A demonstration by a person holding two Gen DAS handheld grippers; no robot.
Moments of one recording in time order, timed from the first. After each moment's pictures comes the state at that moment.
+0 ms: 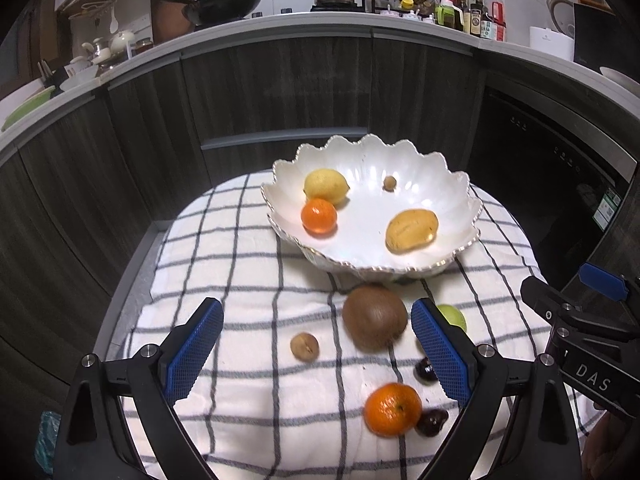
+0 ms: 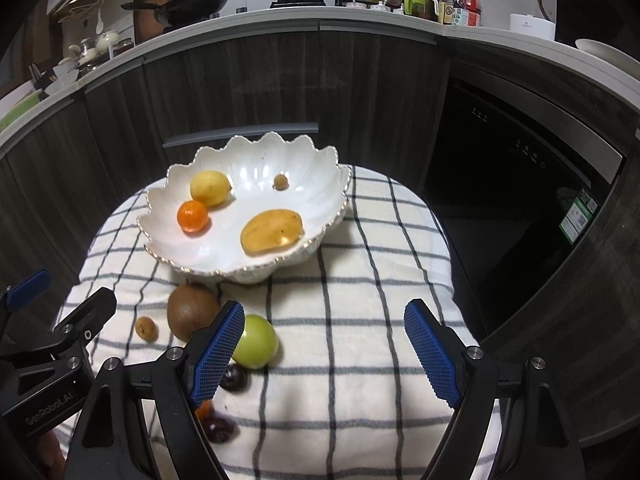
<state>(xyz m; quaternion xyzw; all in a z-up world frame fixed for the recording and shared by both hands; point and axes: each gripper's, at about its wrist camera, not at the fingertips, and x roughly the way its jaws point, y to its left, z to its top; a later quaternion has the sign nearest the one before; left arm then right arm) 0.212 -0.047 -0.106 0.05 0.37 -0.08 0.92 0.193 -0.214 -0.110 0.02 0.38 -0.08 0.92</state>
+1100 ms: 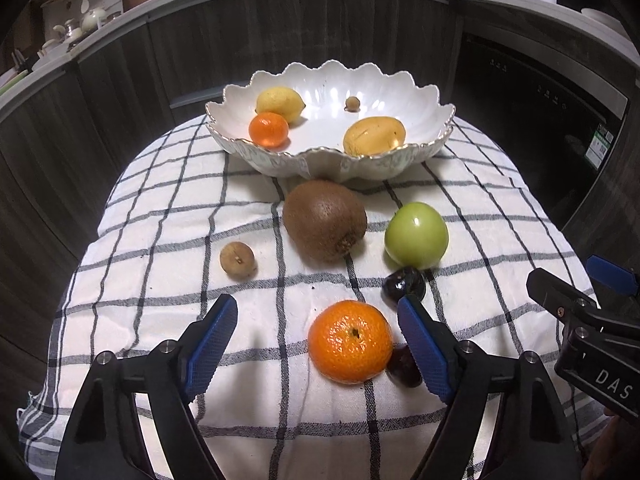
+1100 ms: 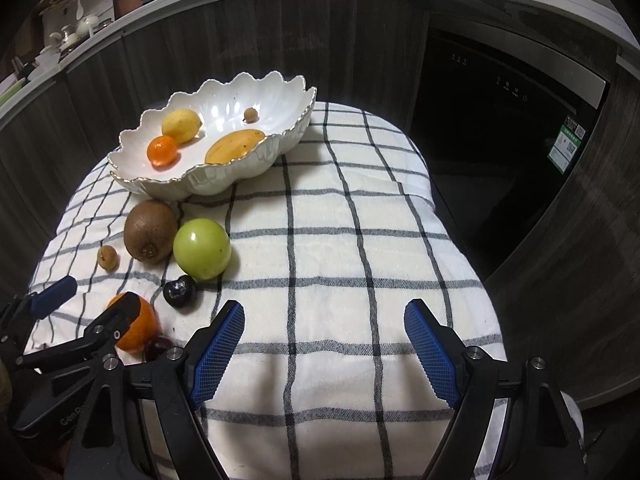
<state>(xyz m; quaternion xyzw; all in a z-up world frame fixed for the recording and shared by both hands) 0.189 -0.080 -0.181 0.07 0.43 -0.11 0.89 0.155 -0.237 -0.168 0.04 0.43 -0.10 0.90</state>
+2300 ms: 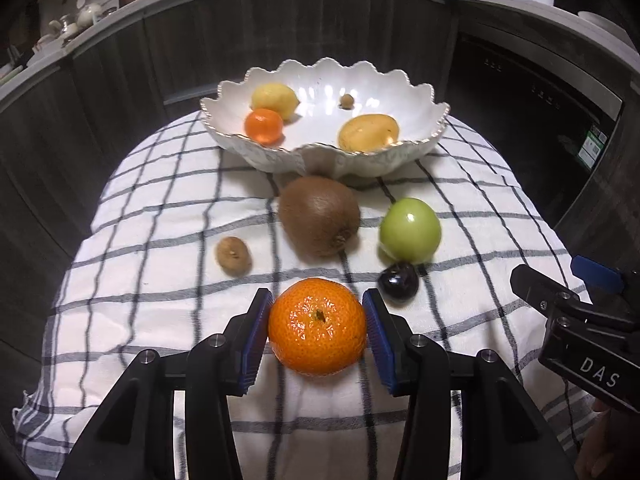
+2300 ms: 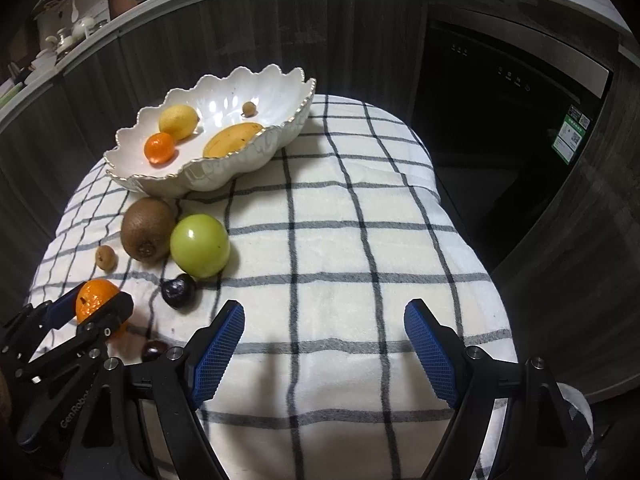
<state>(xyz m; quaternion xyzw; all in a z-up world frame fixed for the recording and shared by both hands) 0.187 -0.074 -0.177 0.06 0.43 -0.12 0.89 0.160 -0.233 -0.171 0.05 0.43 -0.10 0.90</state>
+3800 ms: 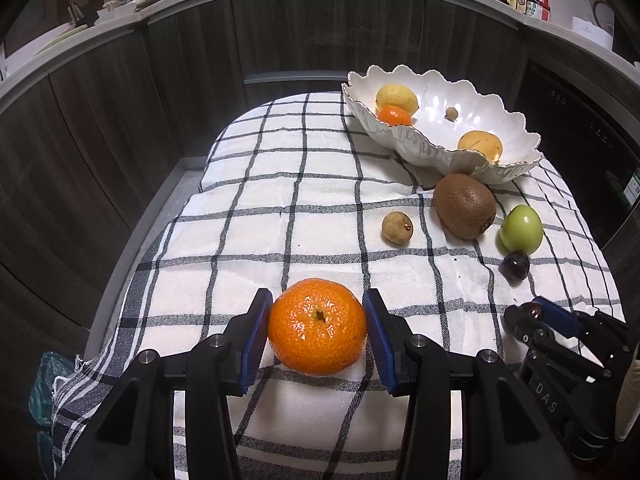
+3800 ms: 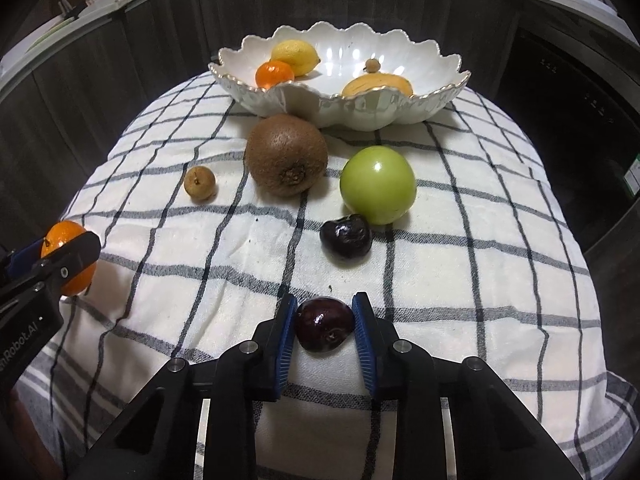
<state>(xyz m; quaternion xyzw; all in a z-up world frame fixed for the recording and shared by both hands) 0.174 0.031 -0.170 0.02 0.44 -0.03 0.90 0.168 -0.128 -0.202 0.00 0.47 -0.01 0.88</state>
